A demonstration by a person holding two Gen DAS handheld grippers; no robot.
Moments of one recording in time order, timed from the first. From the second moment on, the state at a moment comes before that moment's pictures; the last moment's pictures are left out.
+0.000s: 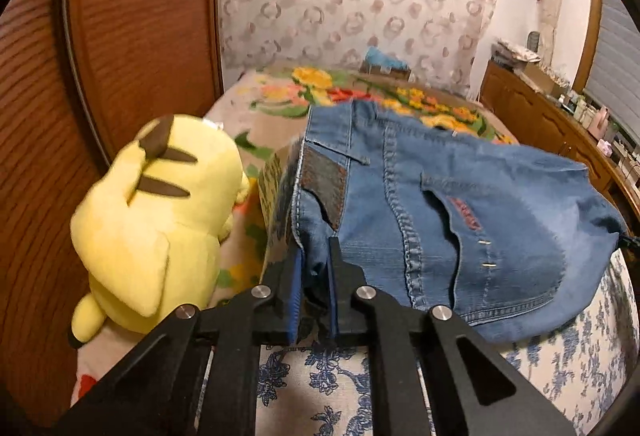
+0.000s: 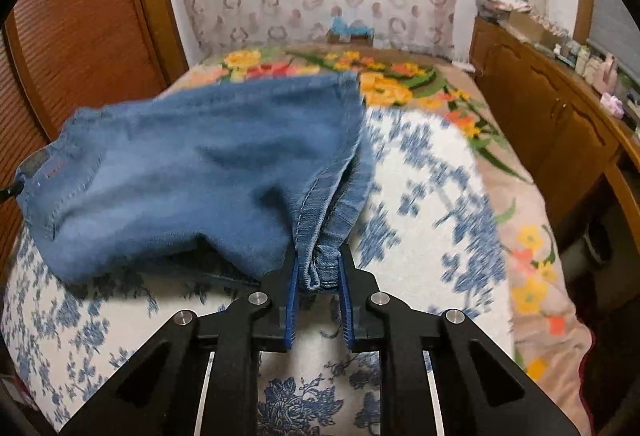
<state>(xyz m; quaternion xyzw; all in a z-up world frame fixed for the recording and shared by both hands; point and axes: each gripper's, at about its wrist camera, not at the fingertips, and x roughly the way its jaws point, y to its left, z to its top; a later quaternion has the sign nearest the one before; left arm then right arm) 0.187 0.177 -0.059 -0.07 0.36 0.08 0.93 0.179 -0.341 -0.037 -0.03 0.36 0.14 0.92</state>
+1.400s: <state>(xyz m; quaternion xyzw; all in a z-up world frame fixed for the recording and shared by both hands) 0.036 0.114 -0.050 -0.03 0.32 0.02 0.95 0.033 -0.408 -0.056 0.00 0.31 0.11 0.94</state>
